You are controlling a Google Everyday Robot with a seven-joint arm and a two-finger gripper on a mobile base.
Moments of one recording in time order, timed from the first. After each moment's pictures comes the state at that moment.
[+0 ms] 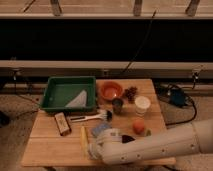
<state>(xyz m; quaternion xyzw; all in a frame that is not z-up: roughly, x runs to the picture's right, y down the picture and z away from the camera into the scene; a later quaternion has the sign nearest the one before) -0.090 0.321 0.744 -0.31 -0.10 0.51 0.80</state>
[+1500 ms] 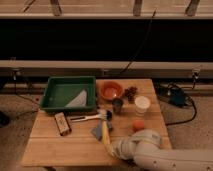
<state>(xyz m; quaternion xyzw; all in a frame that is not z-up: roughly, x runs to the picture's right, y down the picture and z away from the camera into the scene) 0.031 0.292 0.709 -0.28 -0.11 0.58 0.76</state>
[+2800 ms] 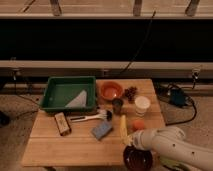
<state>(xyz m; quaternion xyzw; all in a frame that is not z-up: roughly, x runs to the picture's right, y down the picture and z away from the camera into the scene) 0.120 0.260 0.733 -0.25 -0.09 0.65 0.71</state>
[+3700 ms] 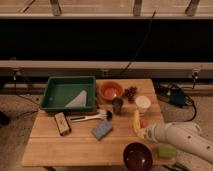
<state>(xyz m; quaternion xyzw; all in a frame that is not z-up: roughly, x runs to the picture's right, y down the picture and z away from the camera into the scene) 0.188 0.226 0.740 -0.22 -0.07 0.67 0.70</state>
